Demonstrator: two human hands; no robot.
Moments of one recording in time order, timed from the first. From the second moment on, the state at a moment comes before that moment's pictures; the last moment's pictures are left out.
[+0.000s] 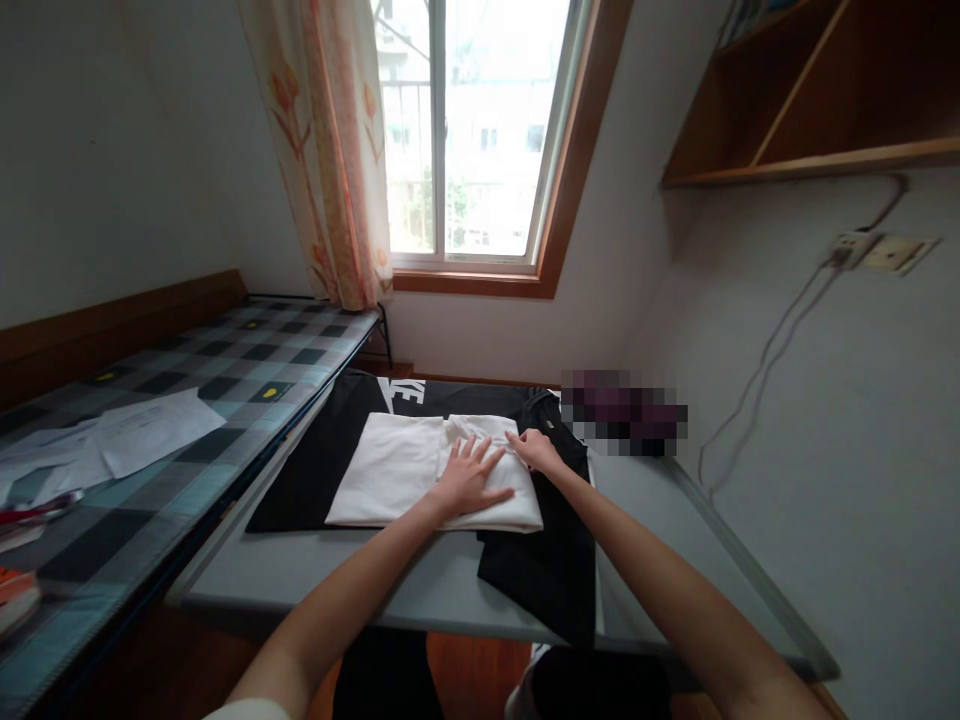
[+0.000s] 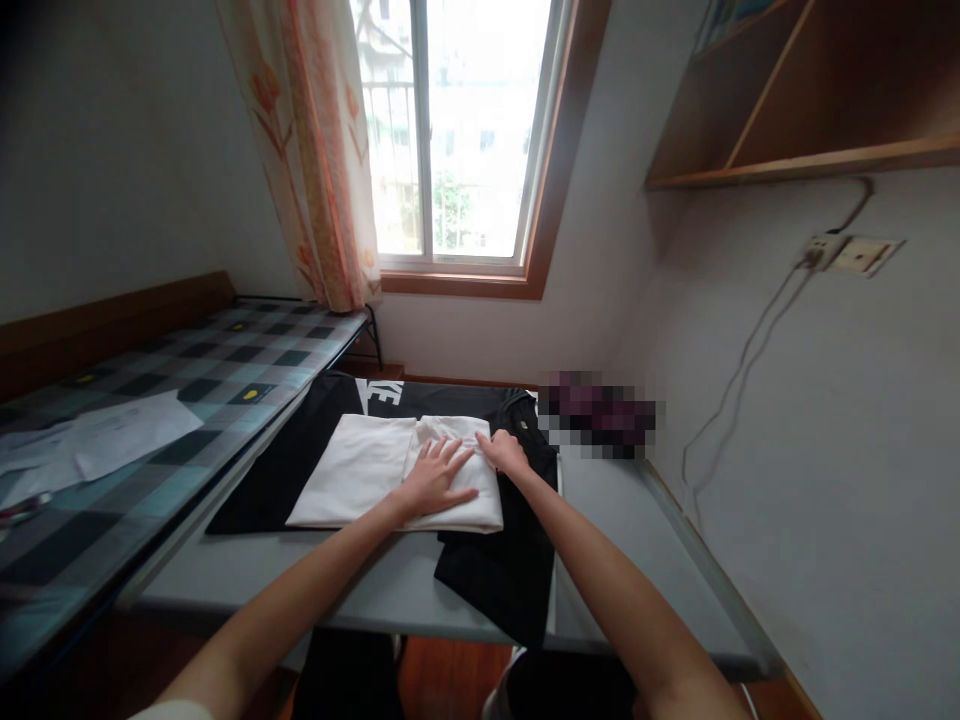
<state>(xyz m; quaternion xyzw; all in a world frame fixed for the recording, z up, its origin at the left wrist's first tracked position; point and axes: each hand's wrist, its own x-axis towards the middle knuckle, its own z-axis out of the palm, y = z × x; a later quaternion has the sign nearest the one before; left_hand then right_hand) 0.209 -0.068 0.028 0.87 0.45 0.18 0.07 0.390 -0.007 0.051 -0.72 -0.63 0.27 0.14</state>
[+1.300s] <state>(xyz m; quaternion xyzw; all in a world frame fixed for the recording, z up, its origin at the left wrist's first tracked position) 0.139 -0.044 0.015 0.84 0.48 0.27 0.06 0.537 -0.011 0.068 -0.76 -0.47 0.37 0.25</state>
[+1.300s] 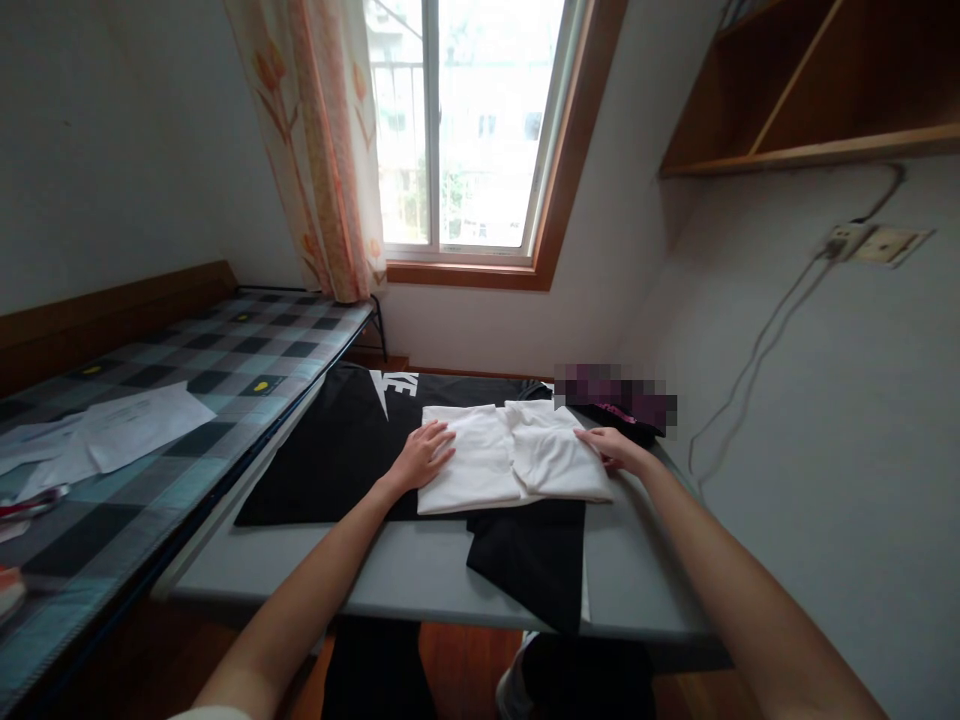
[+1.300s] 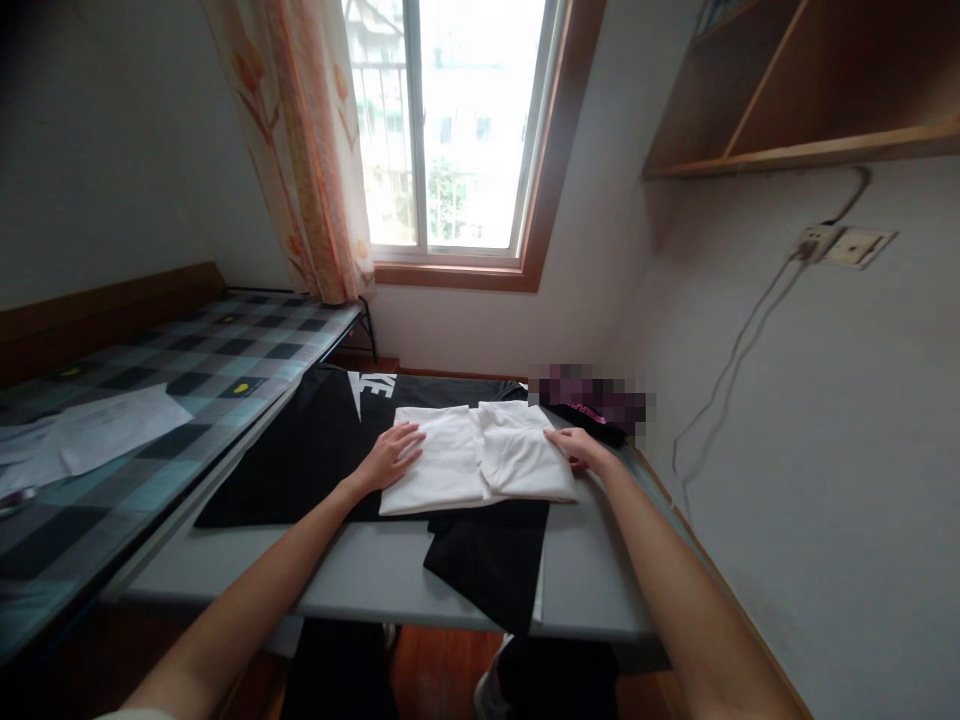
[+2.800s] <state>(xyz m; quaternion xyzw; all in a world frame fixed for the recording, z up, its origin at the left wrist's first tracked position) 0.140 -0.040 0.025 0.57 0.59 0.49 0.30 0.346 -0.049 0.043 -0.44 -0.89 0.06 0.11</state>
